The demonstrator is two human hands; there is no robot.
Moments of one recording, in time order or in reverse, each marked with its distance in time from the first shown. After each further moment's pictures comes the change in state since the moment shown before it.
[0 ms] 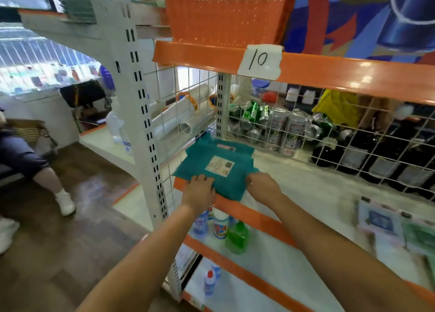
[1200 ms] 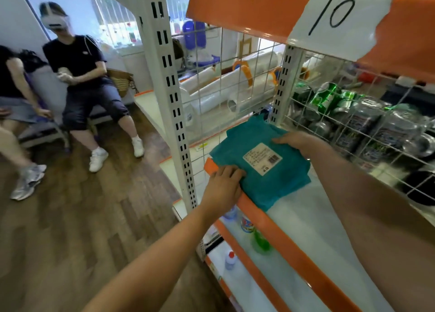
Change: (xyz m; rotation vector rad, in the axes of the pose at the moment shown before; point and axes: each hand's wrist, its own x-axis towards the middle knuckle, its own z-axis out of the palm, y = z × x) left_hand 0.003 0.007 0.023 -0.104 0.143 -0.119; right_hand 0.179 0.004 -0.021 0.890 -0.578 0.169
